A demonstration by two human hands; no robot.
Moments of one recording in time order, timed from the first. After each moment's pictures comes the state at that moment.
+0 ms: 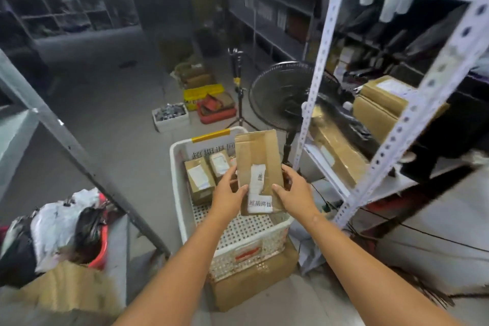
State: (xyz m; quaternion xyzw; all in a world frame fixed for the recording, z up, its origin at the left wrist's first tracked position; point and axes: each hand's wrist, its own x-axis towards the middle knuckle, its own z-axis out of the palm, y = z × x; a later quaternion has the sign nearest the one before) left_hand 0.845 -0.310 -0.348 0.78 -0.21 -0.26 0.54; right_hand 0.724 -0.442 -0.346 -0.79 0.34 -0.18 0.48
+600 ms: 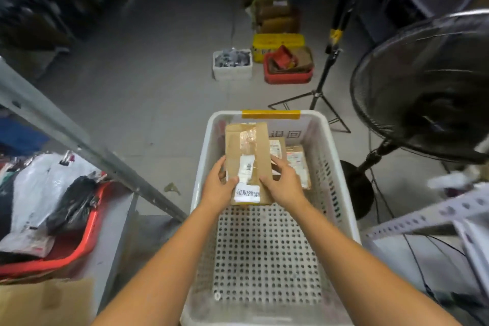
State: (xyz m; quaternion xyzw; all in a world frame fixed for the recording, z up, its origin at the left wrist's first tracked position) left_hand 1.093 -0.351 -0.541 0.79 0.04 -0.22 0.57; right_hand 1.044 -0.512 -0.549 -0.78 0.25 0.01 0.58
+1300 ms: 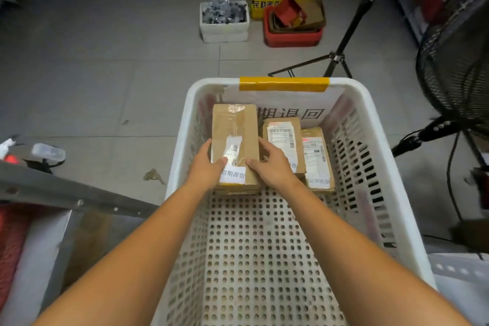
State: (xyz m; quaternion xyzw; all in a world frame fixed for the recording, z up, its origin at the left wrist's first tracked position) left_hand 1.235 -0.368 -0.724 0.85 0.06 -0.25 0.46; right_hand 1.179 -0.527 -0.722 -0.76 0.26 0.11 0.59
